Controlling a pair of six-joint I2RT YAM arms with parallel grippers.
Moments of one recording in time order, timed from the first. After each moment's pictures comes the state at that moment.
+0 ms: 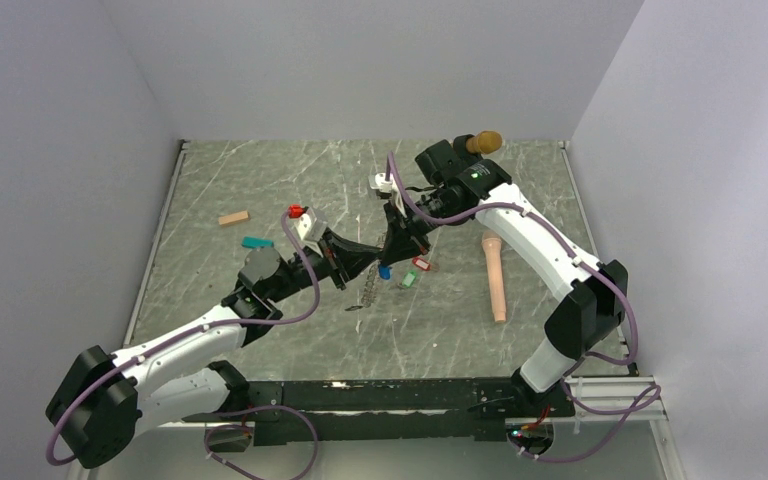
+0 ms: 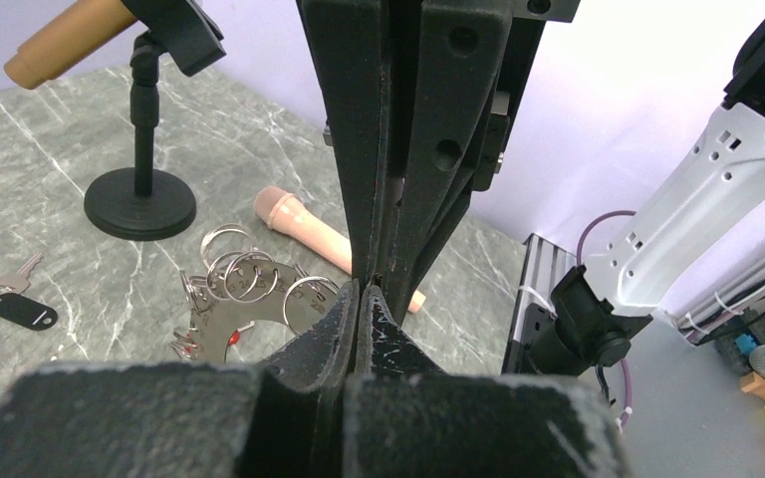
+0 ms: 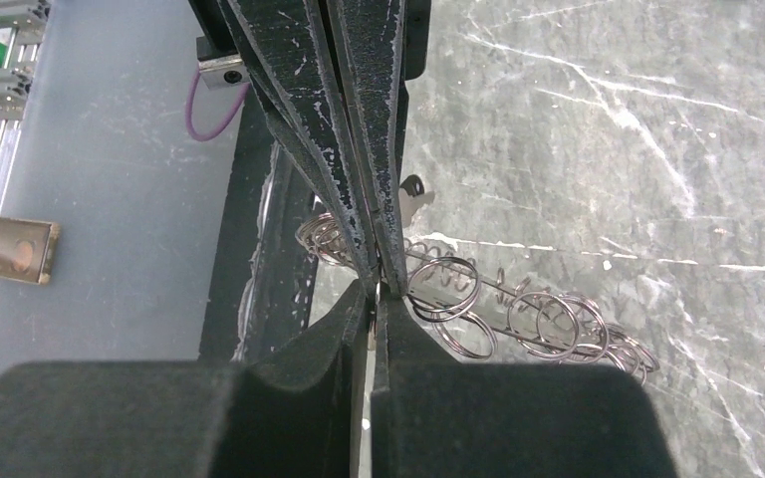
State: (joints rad) left arm -0.72 1.02 0.50 0.72 0.37 -0.43; right arm 0.59 1.63 1.61 -1.08 -1.02 -0.68
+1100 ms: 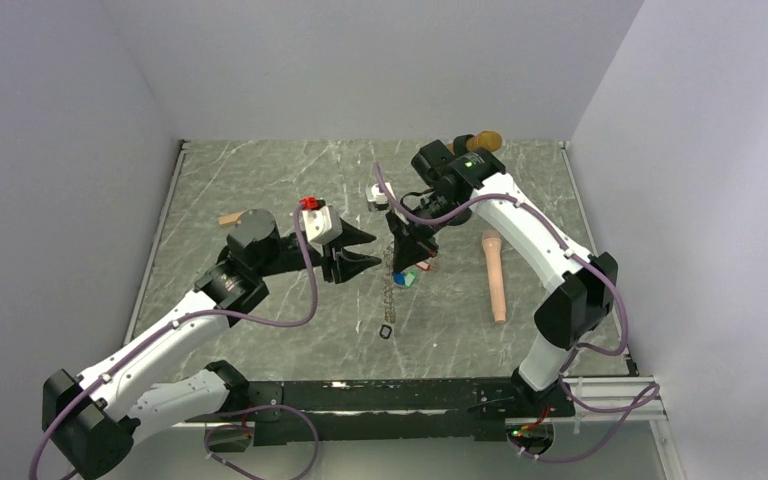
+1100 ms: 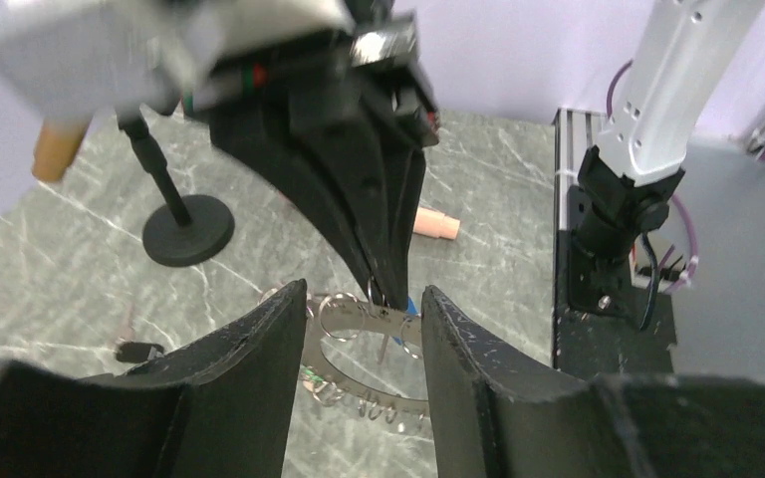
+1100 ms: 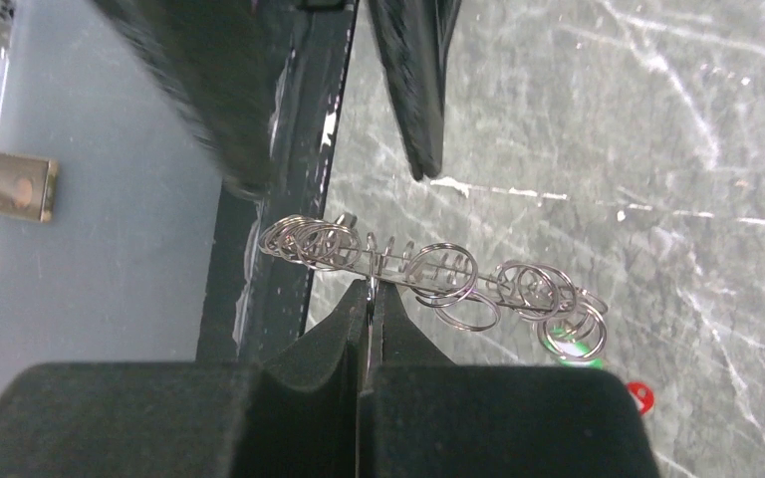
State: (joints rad) left arm -0.67 0.96 0.78 0.19 0.64 0.00; right arm 0.60 1.70 1.74 -1.37 -0.91 -0.88
